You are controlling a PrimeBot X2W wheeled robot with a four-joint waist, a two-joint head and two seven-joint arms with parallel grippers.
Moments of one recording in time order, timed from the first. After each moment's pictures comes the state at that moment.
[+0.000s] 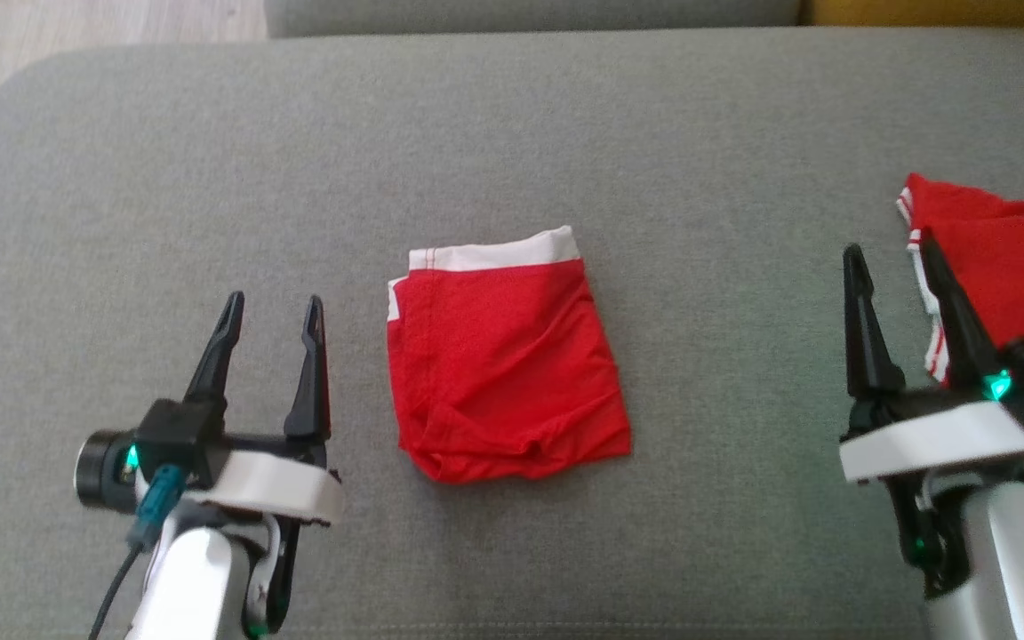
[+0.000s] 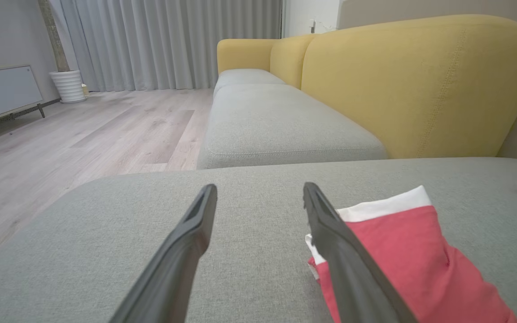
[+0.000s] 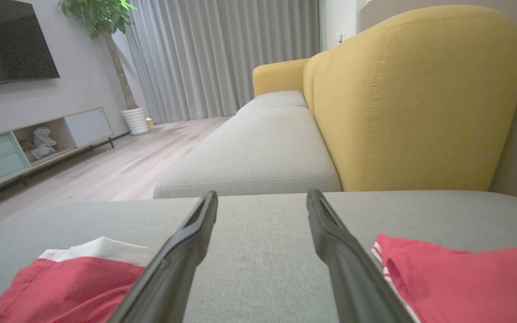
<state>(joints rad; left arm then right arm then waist) -0.12 0.09 -0.22 0.12 -0.12 0.08 -0.26 -0.14 -0.11 0.04 0.07 0.23 0.12 -0.11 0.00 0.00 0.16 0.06</state>
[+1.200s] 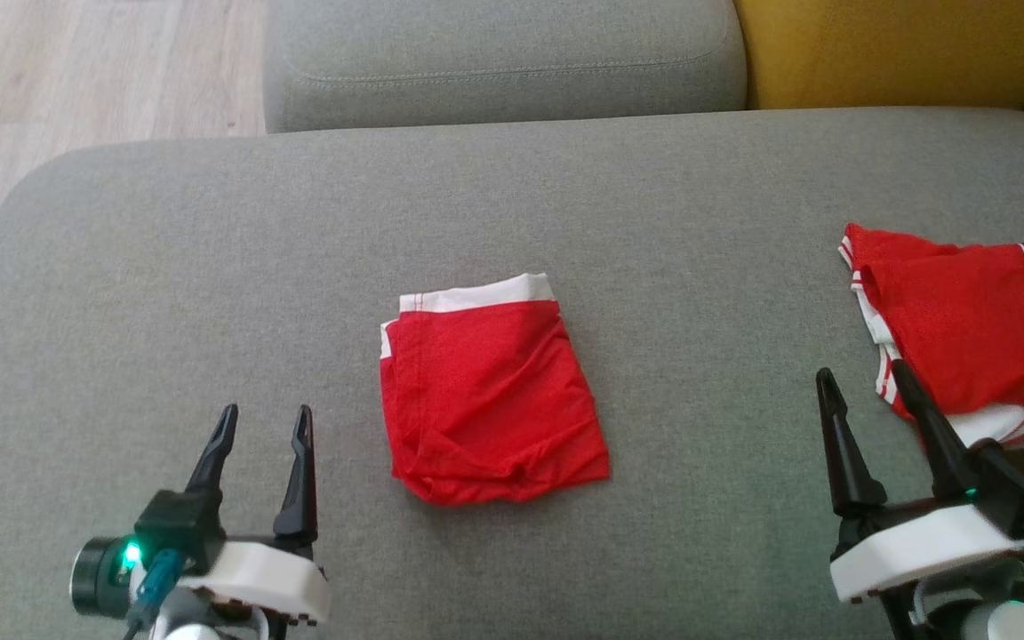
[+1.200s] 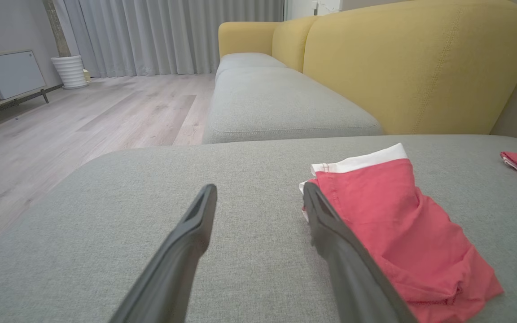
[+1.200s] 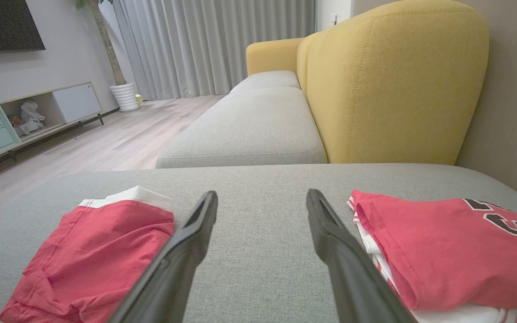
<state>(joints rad) 0.06 0.13 -0.22 0.11 -0.14 0.11 -0.23 0.13 -0.06 0.02 -0.14 0.16 0.12 0.06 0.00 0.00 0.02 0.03</state>
